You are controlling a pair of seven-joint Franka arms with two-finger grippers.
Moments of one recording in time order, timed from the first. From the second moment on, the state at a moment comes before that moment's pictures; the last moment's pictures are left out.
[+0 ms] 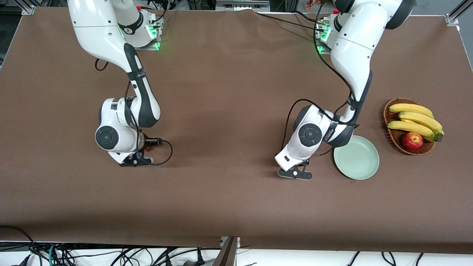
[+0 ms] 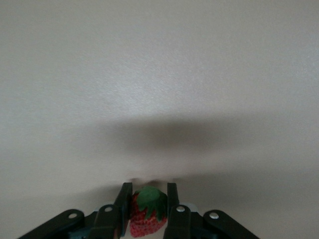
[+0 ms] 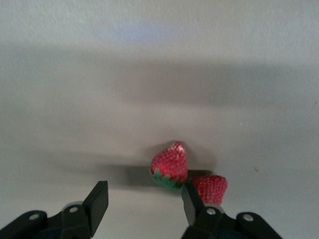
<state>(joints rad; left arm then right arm) -0.37 0.83 -0.06 -1.45 0.08 2.32 -0.34 0.53 0.67 -0.35 -1.73 0.29 2.13 -0.04</state>
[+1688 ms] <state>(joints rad) -0.03 0.72 -0.02 -1.64 0.13 2.21 0.28 0.50 0.74 -0.35 -1.69 0.33 2.27 -0.09</state>
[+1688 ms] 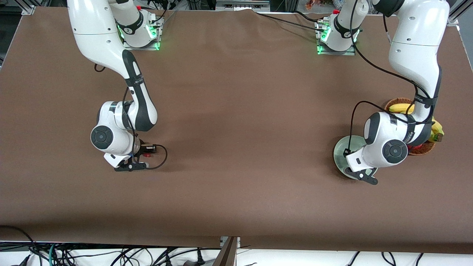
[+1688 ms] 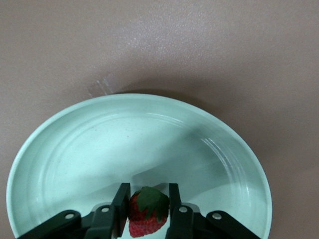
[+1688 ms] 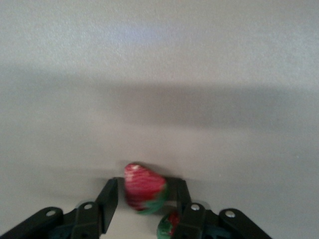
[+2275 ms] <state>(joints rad) -0.03 0.66 -0.03 -1.62 0.13 2.15 0.28 0.50 0.76 -0.35 -1.65 0.33 2.27 -0.09</state>
